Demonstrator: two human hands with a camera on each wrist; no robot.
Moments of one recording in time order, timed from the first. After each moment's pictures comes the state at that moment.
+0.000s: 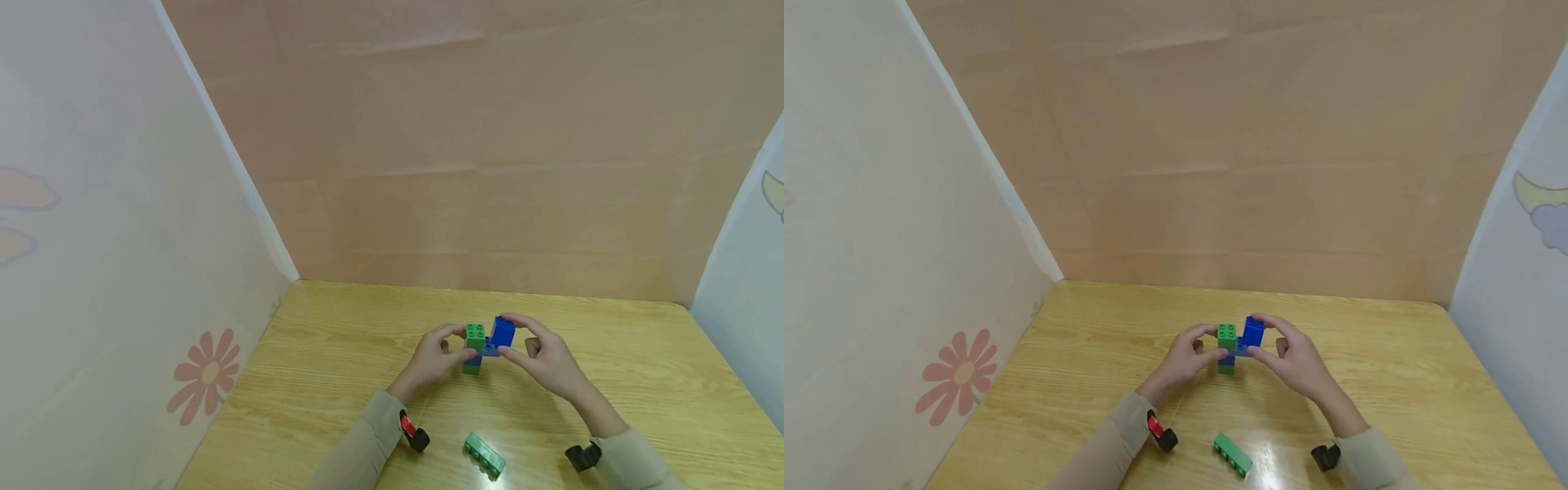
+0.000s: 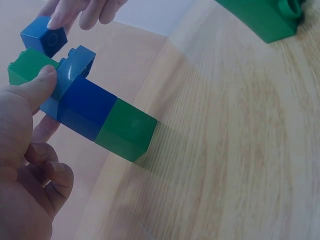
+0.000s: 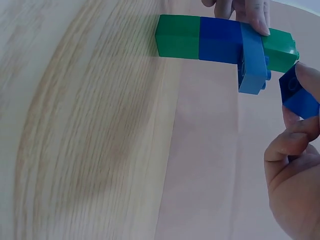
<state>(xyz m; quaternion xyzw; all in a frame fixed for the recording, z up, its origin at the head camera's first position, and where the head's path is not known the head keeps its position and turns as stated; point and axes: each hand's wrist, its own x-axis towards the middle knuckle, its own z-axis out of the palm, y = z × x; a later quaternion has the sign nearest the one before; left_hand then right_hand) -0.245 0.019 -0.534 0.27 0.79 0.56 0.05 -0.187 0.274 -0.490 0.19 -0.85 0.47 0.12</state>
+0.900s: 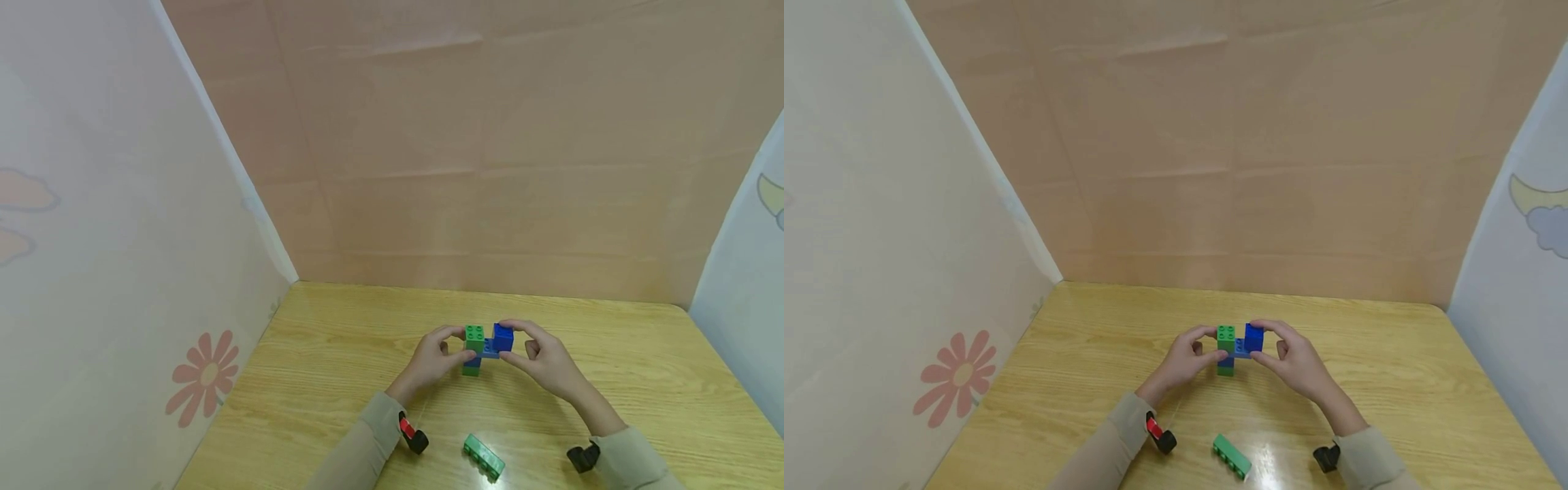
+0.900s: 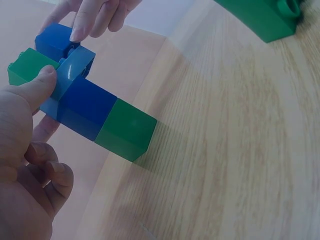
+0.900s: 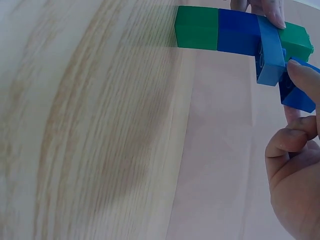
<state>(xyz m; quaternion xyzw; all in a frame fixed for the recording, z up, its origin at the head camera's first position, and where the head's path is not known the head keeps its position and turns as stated) -0.245 0.019 -0.534 0.26 0.79 0.56 0.06 -0.193 0.281 -0.500 0.19 -0.86 0.46 0.10</state>
